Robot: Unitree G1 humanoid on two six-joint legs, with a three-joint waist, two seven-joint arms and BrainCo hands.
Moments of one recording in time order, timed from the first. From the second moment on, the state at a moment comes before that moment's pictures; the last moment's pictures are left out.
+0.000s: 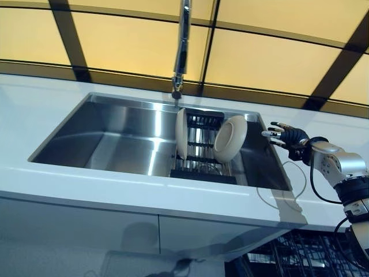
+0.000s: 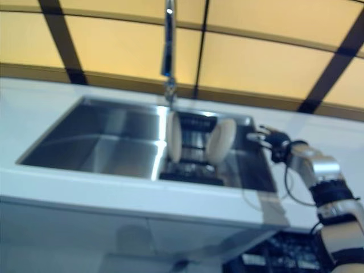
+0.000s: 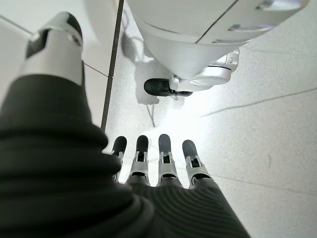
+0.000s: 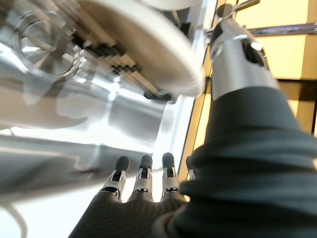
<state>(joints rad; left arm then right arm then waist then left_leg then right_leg) -0.04 0.33 -0.17 1.25 -0.33 0.09 -0.09 -0.85 -0.87 0.27 0.57 0.77 0.48 0.14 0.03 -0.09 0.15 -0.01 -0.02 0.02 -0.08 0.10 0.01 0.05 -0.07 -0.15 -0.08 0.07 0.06</state>
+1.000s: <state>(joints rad) 0.02 0.34 -0.17 1.26 -0.33 0.05 -0.09 -0.92 -0.83 0.36 0.65 0.80 0.60 0.10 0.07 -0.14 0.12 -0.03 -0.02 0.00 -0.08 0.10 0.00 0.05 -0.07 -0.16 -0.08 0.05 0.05</state>
